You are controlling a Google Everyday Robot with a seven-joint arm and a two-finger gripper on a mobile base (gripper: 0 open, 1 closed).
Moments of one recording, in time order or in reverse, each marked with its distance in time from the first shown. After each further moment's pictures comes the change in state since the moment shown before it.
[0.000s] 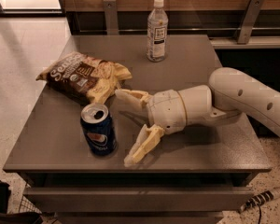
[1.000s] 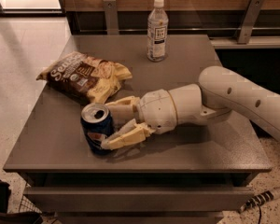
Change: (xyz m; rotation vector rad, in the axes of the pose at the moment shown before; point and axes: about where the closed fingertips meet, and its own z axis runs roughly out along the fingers) arm -0.004 0.000 0.022 -0.040 -0.006 0.001
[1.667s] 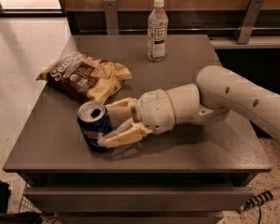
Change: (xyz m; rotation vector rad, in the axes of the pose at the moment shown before) arm -0.002 0.001 0.003 -0.008 0.001 -0.004
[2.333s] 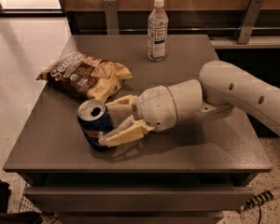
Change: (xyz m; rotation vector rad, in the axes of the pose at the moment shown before) arm -0.006 -0.001 -0.003 0.014 0.033 0.004
